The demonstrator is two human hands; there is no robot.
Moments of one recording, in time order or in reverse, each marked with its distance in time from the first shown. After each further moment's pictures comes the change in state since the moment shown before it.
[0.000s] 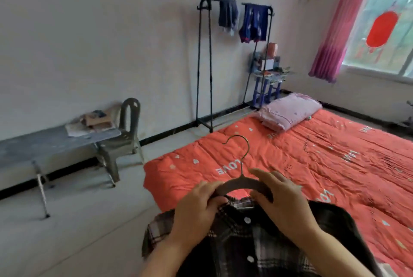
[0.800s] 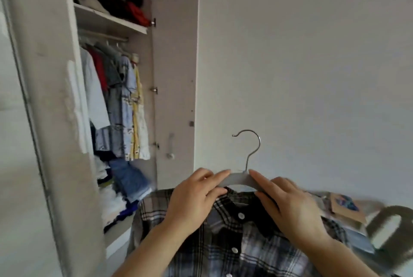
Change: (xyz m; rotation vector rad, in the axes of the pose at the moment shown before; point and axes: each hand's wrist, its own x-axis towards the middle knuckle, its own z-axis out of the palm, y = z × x) left_hand -0.118 -0.169 -0.534 0.992 0.762 -0.382; right_hand 0.206 -0.543 0.297 0.503 0.093 -1.216
